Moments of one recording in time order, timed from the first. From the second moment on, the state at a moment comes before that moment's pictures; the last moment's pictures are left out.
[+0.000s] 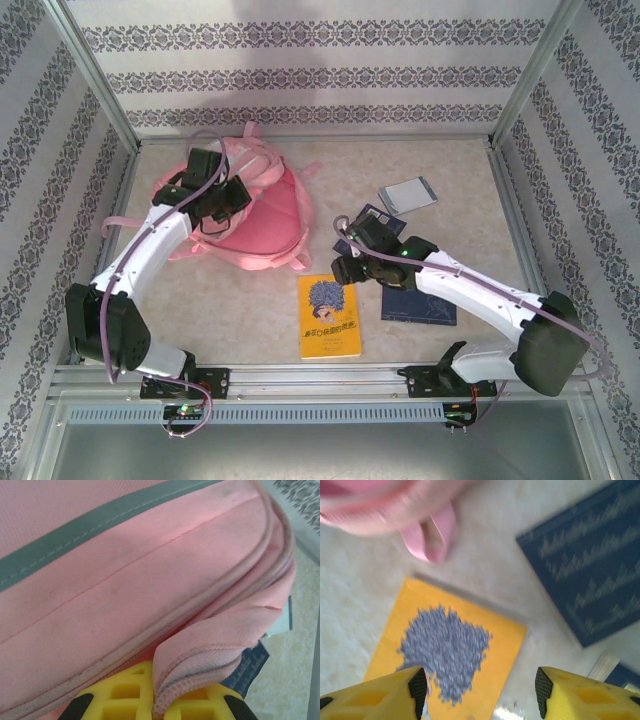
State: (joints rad) left arm -0.21 1.45 1.24 -0.65 0.17 -0.78; right arm 0.76 1.31 0.93 -0.67 -0.01 0.40
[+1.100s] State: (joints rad) left arm -0.54 1.21 0.93 -0.67 0.34 -0.66; right arm 0.61 1.39 0.64 -0.42 -0.32 0.63
